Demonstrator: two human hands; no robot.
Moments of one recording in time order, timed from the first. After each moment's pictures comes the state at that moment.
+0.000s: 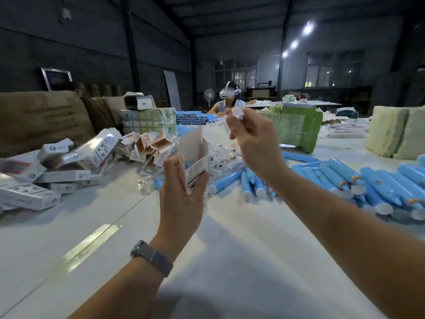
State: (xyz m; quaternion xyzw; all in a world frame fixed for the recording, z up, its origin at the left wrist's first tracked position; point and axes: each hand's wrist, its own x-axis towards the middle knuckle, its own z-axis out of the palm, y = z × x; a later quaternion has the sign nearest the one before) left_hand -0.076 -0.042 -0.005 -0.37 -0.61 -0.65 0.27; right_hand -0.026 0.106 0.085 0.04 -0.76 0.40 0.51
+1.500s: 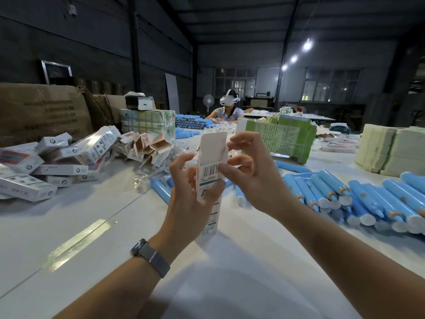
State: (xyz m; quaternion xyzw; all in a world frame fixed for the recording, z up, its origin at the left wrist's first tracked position) left_hand -0.050 -0.045 0.003 -0.46 -0.57 -0.66 0.16; right_hand 0.025 0.089 0.060 0.15 -0.80 0.46 0.37
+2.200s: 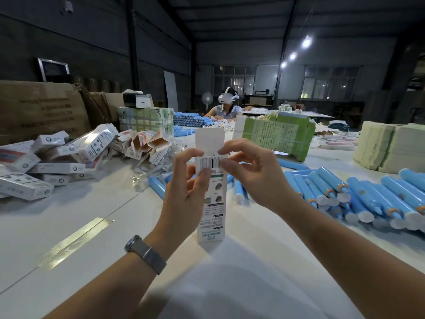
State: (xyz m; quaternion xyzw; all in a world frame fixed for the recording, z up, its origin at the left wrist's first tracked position) left_hand -0.053 -0.046 0.008 -0.48 -0.55 -0.66 0.14; right_hand 0.026 0.095 0.061 0.14 -0.80 0.45 0.37
